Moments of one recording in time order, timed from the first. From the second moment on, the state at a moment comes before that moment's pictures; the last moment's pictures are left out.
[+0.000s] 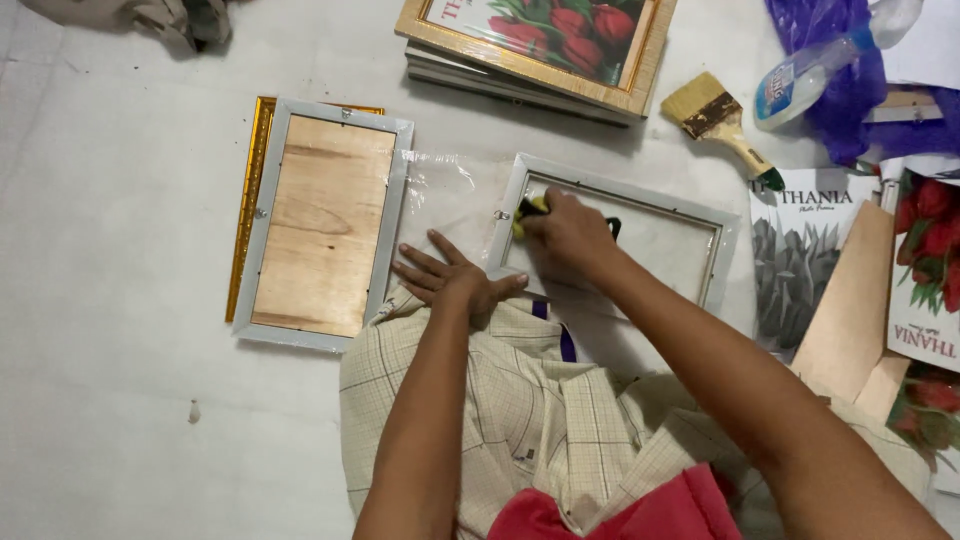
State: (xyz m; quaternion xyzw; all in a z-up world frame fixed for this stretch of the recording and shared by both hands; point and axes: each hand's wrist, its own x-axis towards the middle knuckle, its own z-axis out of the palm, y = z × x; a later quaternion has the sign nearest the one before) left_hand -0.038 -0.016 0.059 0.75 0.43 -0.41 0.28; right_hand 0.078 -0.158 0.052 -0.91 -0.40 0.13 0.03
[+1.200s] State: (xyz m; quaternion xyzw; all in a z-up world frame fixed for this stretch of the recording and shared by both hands) left_hand -0.048 -0.015 0.038 0.77 0.43 -0.35 0.31; right_hand 0.045 -0.170 0.040 -0.89 -0.45 0.07 0.00
